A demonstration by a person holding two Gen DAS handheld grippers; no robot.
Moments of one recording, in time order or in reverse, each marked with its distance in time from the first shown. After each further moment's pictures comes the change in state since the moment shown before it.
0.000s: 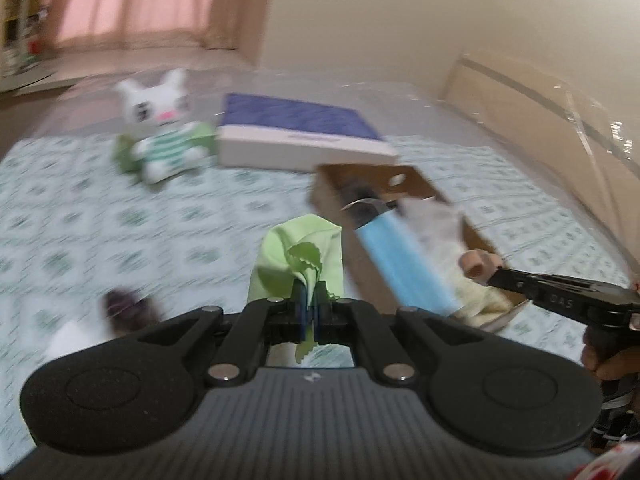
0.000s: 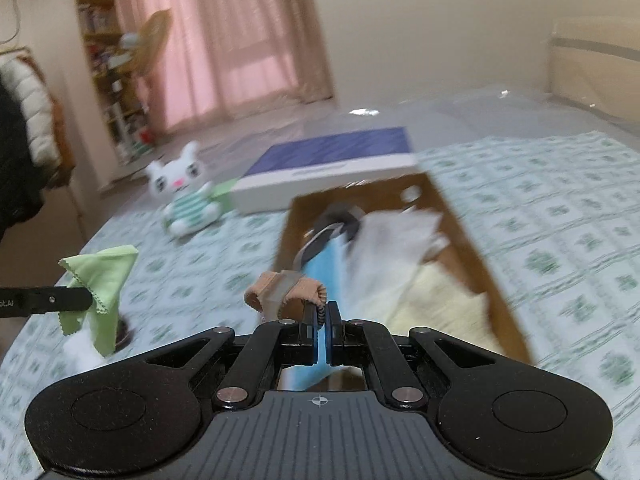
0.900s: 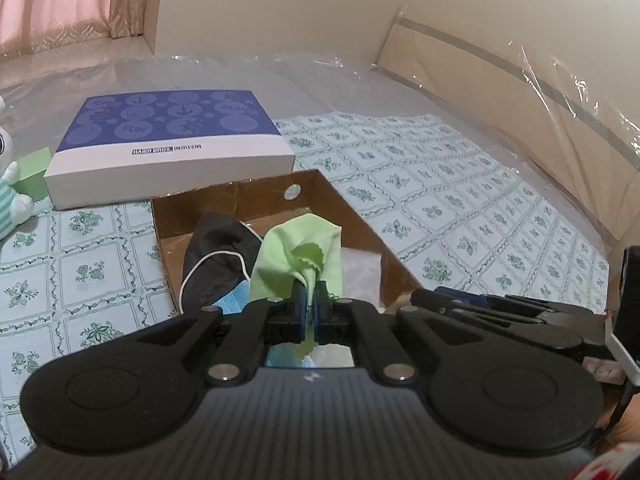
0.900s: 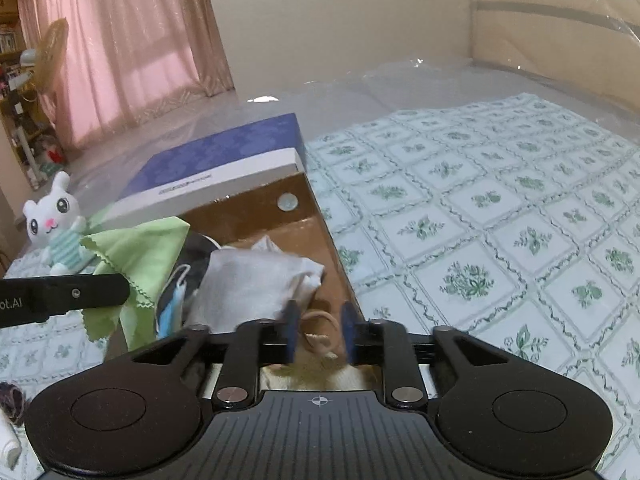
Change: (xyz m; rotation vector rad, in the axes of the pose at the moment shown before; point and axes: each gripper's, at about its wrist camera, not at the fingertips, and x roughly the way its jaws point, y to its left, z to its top) left arm 0.175 -0.138 0.080 0.127 0.084 -0.187; right arm 0.076 -0.093 0.037 0.132 0.058 -0.204
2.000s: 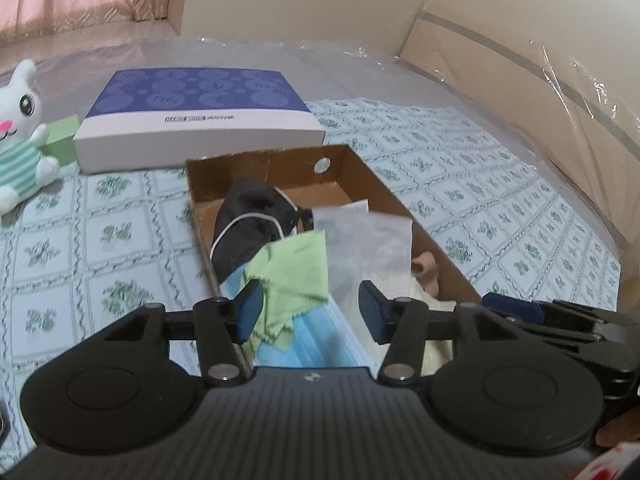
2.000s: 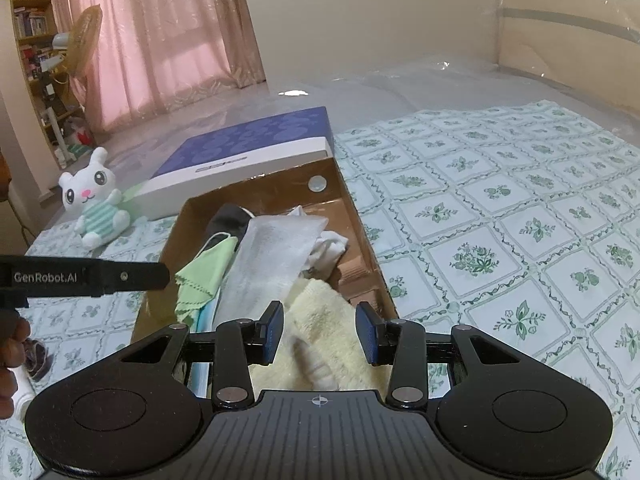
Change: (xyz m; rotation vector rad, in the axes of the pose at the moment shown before) left arm -0.005 0.018 -0.023 -0.041 0.030 0.047; right arm -0.035 0.008 -0.023 -0.062 0.015 0.067
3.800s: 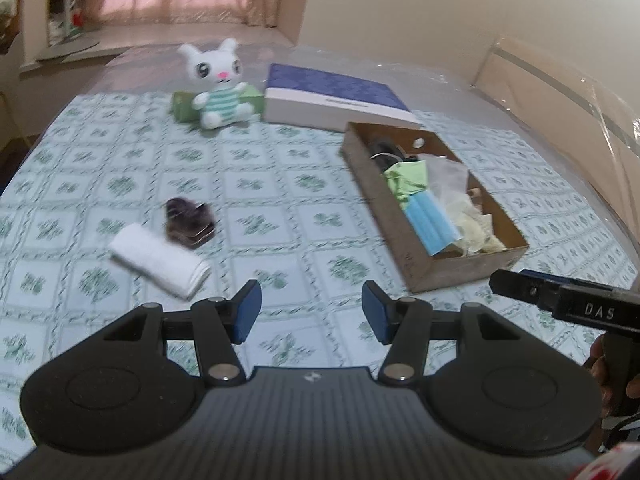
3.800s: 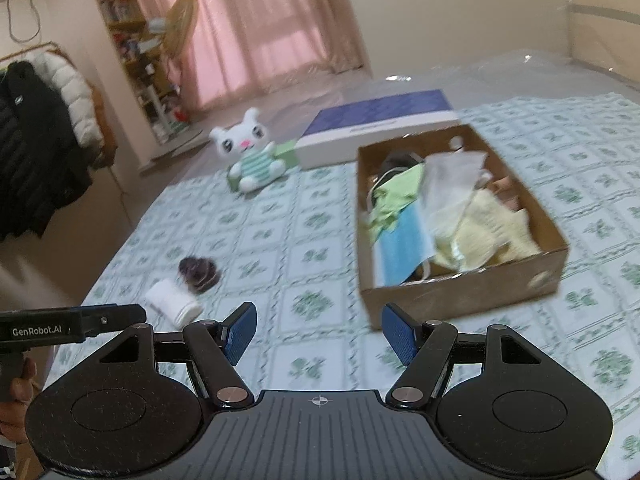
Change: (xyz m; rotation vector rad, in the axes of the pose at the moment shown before) left arm -0.242 0.053 -0.152 -0.147 -0.057 0.208; right arm -0.122 0.130 -0.089 -0.051 0.047 0.252
